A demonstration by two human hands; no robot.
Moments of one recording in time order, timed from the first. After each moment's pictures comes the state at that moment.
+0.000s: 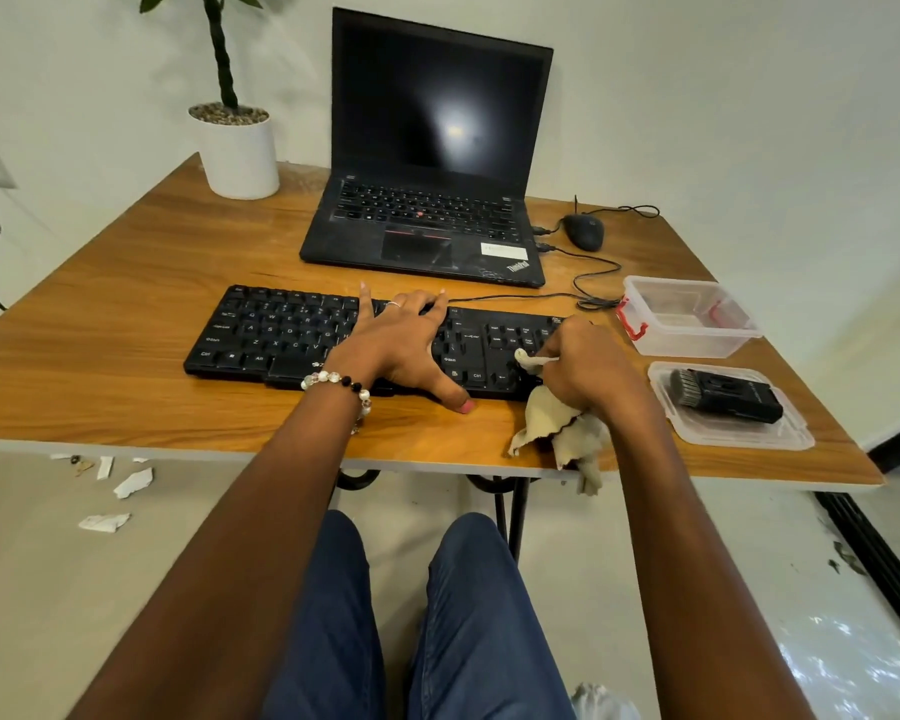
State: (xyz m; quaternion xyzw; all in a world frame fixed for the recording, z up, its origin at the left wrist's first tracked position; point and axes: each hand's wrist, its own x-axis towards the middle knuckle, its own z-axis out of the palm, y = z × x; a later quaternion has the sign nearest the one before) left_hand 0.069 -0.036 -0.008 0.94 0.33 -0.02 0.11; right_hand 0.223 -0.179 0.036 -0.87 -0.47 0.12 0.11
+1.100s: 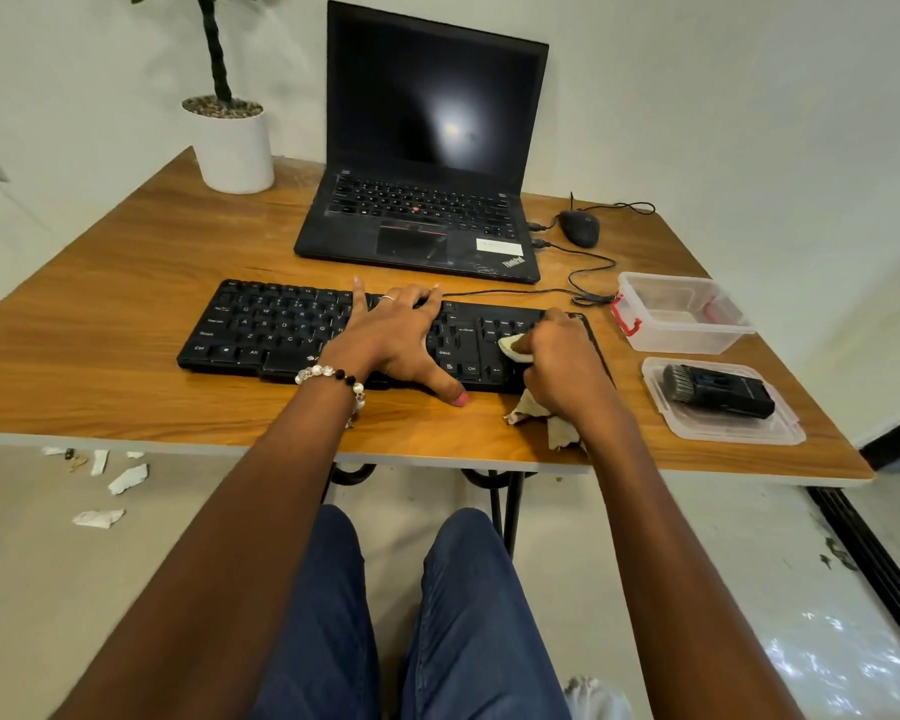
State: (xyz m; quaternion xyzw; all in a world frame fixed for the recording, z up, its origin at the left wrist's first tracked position) left_hand 0.070 -0.036 -0.008 0.93 0.34 -0.02 0.11; right_hand 0.211 -0.177 0.024 -0.84 -0.54 0.01 0.06
